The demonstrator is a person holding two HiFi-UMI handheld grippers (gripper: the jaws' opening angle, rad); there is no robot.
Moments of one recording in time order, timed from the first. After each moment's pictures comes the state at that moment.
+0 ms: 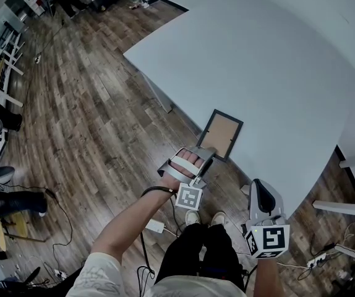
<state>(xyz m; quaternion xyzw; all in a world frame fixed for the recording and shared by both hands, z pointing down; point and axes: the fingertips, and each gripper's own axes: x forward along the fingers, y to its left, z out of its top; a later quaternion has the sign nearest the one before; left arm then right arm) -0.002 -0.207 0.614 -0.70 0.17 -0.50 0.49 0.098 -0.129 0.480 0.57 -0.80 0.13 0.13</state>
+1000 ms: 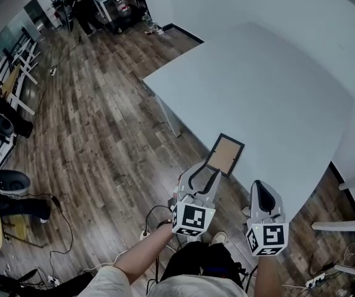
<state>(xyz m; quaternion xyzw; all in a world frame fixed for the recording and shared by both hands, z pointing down) -0.034 -0.193 0.426 -0.86 0.48 -0.16 0.06 0.089 -0.151 0.416 0.57 -0.81 0.08 0.09</state>
